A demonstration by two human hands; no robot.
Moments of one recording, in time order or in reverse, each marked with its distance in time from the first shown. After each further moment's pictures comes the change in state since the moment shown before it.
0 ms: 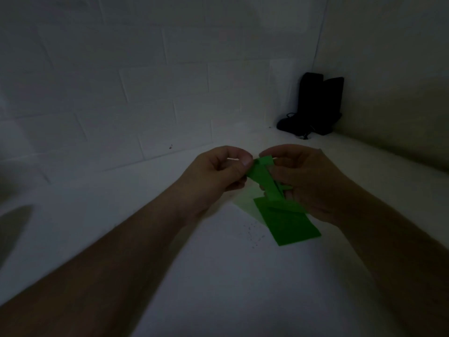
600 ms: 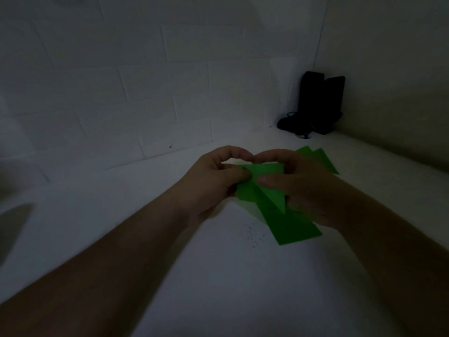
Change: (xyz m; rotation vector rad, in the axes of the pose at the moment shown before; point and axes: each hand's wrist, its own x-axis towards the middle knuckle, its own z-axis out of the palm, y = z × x) left_hand -0.003 0.004 0.003 -0.108 -0.028 -0.086; right_hand -0.008 -0.003 0.009 -0.103 -0.091 0.072
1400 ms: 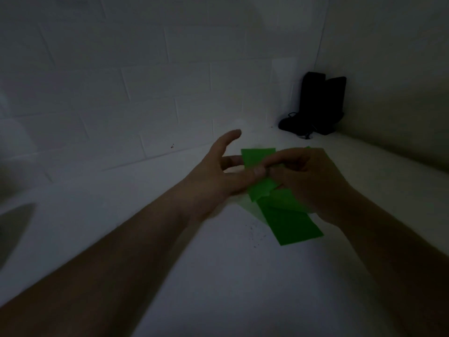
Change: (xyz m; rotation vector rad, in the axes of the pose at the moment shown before) left_hand -0.003 0.003 -0.002 0.060 -0.015 -0.023; right_hand -0.001 -0.003 -0.001 -0.309 0.217 -0.206
